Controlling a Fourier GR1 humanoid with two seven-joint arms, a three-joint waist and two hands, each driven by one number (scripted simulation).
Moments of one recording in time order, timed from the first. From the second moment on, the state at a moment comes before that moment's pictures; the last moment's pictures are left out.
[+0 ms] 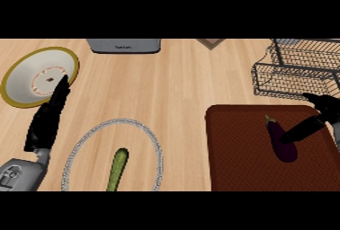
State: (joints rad) left arm -0.19 0.50 -0.22 -1.41 0.11 0.33 0.04; right arm -0.35 -0.68 0.21 -1.42 0.07 0.17 1.09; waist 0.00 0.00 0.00
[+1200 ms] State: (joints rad) left arm -0.18 0.45 -0.13 -1.44 0.03 0.25 0.08; right arm -0.34 -0.58 0.27 -1.40 0.26 0.19 1.10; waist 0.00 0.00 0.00
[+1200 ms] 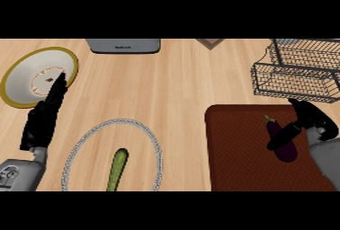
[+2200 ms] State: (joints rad) left arm -0.16 0.37 -0.05 -1.44 -0.04 0.19 0.07; right arm -0.35 -0.42 0.19 -1.15 0.39 0.20 1.00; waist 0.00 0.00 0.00
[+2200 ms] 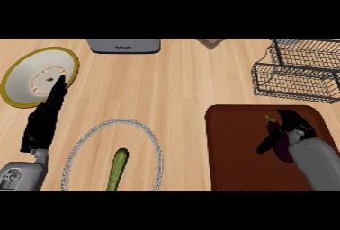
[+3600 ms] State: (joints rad) left arm -0.16 0.33 -0.02 -1.45 -0.10 0.15 0.07; right arm -0.49 -0.12 0.38 -1.39 0.63 0.07 0.87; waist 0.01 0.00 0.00
